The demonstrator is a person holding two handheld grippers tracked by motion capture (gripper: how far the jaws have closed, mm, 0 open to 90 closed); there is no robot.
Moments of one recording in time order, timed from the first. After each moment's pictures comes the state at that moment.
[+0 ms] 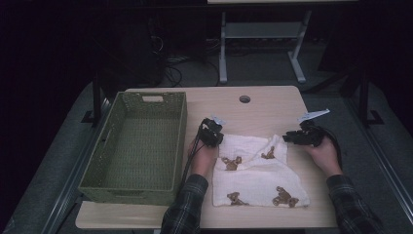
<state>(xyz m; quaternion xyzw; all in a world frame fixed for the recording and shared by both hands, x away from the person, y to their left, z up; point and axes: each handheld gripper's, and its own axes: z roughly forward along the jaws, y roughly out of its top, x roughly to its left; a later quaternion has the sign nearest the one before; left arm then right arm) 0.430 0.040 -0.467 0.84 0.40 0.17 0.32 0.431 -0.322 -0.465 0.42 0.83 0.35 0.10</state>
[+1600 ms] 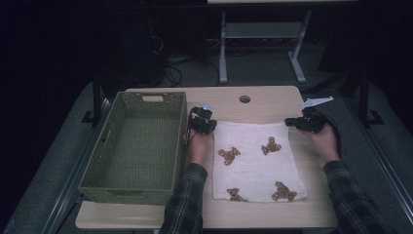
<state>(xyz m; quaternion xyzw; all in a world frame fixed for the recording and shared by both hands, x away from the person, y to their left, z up) 0.457 0.065 -0.441 0.79 0.46 0.17 0.37 0.461 -0.329 -0.441 0.40 0.82 0.38 0.13</state>
